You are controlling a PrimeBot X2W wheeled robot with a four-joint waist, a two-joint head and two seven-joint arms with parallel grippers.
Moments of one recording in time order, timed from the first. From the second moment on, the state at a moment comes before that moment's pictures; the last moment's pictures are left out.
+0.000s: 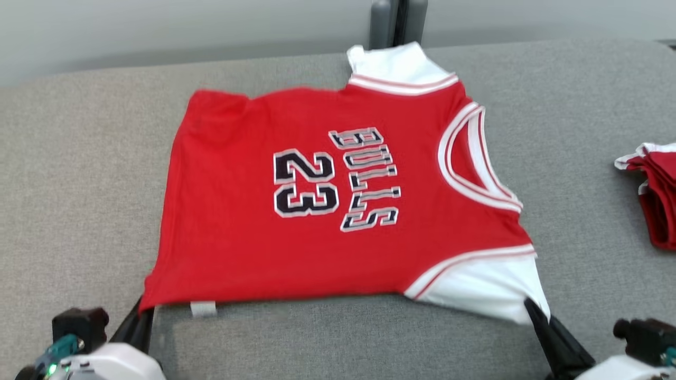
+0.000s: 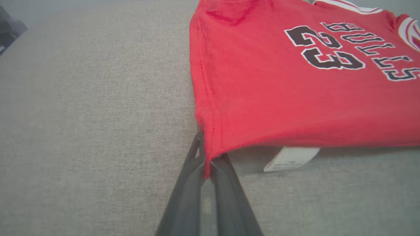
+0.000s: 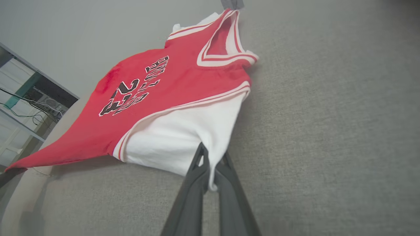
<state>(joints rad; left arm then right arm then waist) 0.06 0.40 -0.22 0.04 -0.53 0.17 0.10 0.09 -0.25 0.21 0.07 0.70 0.13 -0.04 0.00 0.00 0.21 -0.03</state>
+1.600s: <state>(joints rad) -0.09 0.57 -0.25 -0.16 -0.61 0.15 0.54 -0.22 -0.19 0.01 -0.09 0.59 0.13 0.68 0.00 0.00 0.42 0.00</state>
